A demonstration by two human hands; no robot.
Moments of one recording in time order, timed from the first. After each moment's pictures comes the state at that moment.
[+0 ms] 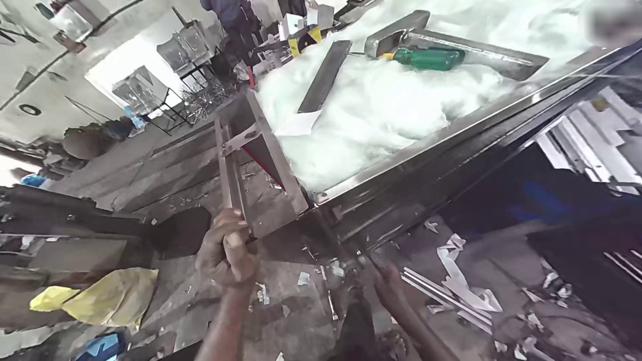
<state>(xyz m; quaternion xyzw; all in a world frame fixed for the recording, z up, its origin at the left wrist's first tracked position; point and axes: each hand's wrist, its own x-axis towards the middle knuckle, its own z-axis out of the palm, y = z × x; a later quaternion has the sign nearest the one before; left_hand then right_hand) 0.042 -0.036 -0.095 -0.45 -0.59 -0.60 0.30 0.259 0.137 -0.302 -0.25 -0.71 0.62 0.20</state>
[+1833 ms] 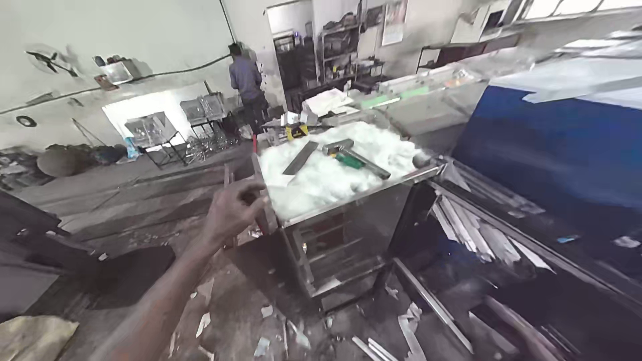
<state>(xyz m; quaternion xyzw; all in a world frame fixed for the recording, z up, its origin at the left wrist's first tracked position) 0.034 0.015 0.035 -0.48 -0.79 -0.35 0.14 0.446 0.265 -0.165 -0.21 -0.74 0.14 0.62</state>
